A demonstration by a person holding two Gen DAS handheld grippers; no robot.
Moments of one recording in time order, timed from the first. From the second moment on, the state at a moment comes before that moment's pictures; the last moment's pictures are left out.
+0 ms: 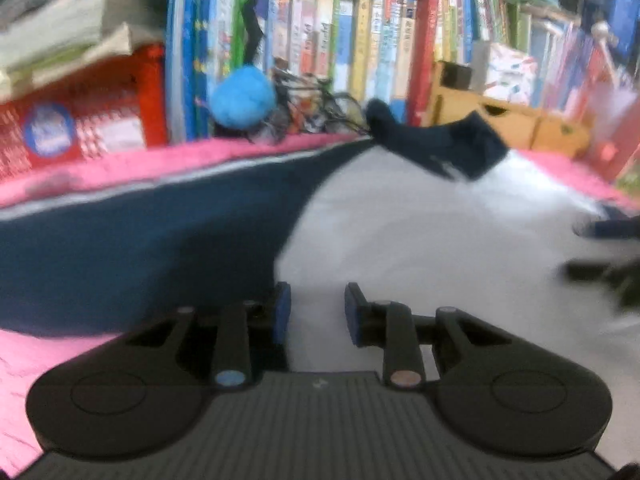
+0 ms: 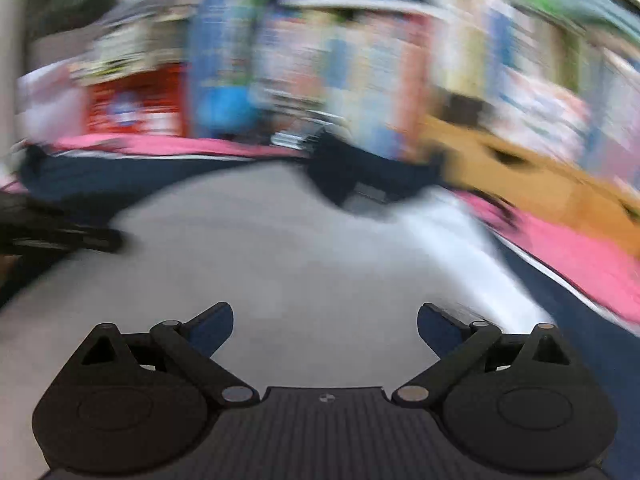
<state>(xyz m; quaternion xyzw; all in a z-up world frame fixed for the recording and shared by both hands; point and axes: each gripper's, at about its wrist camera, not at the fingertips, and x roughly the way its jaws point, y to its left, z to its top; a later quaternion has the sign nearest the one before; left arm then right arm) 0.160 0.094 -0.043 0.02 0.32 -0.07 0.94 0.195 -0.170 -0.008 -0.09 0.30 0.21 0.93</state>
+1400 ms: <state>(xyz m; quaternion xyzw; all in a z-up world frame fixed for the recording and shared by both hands) 0.116 0.074 -0.030 0.05 0.30 -0.08 0.95 0.144 -0.403 0.036 -0.05 0.21 -0.02 0.98</state>
